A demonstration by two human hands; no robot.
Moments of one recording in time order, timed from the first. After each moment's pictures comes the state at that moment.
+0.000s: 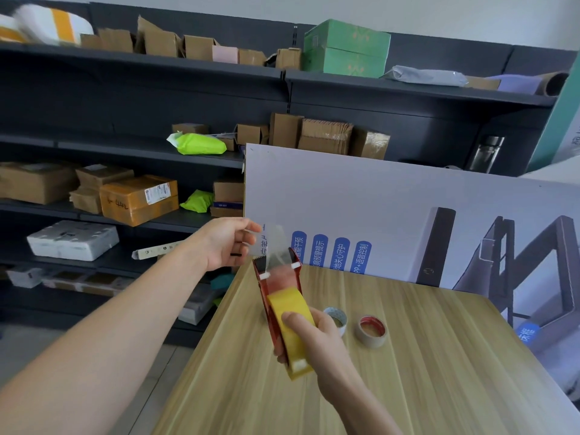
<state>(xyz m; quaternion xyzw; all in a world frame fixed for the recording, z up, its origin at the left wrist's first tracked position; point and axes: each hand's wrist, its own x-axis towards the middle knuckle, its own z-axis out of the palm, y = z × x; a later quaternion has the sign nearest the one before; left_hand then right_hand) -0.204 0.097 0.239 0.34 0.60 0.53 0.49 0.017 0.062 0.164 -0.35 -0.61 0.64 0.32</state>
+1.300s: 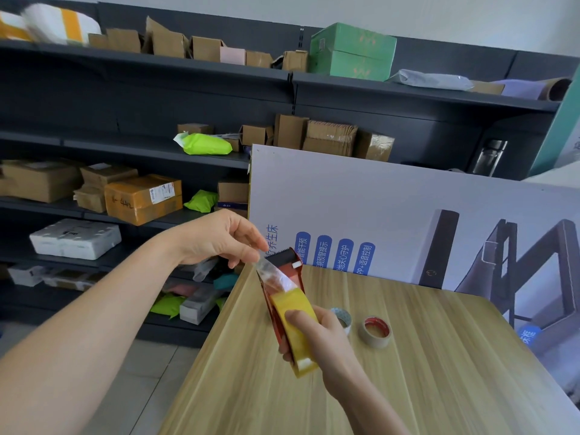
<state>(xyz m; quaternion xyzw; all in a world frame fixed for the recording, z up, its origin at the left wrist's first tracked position) -0.227 0.051 0.265 0.63 0.57 0.36 0.39 0.004 0.057 0.165 -0.36 -0.62 0.63 0.30</state>
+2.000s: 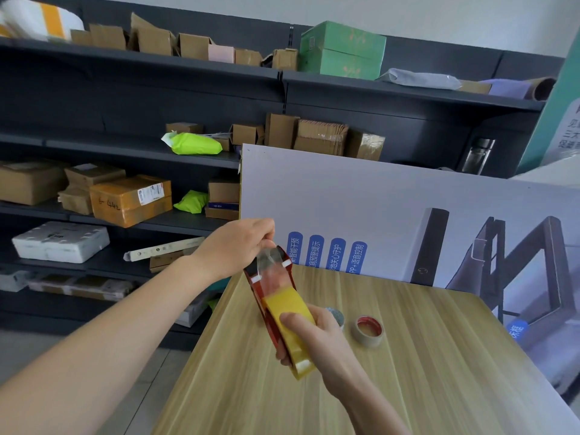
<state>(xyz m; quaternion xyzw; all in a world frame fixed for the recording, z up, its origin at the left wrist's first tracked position) -0.199 0.091 0.228 0.76 0.59 0.26 -0.11 0.013 0.062 0.173 -0.33 -0.65 0.62 0.29</state>
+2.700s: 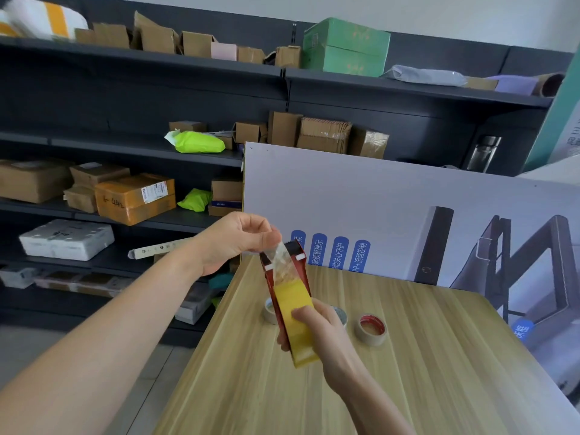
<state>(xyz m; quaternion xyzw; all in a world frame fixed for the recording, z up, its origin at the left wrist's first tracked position) -0.194 0.070 0.251 0.60 0.53 0.46 0.39 0.011 0.070 0.168 -0.34 -0.63 0.62 0.32</state>
